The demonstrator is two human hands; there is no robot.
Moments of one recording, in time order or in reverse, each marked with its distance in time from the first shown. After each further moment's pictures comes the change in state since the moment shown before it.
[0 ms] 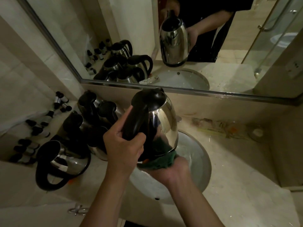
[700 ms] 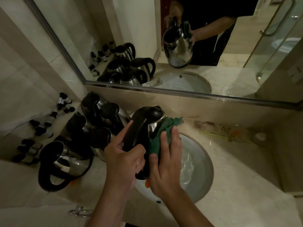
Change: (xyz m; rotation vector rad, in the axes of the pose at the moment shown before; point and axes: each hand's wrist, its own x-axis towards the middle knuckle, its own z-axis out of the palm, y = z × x) left_hand -0.015 -0.007 -0.014 -0.209 0.003 -0.190; right_hand 0.014 0.030 -0.027 -1.883 0.005 -1.766
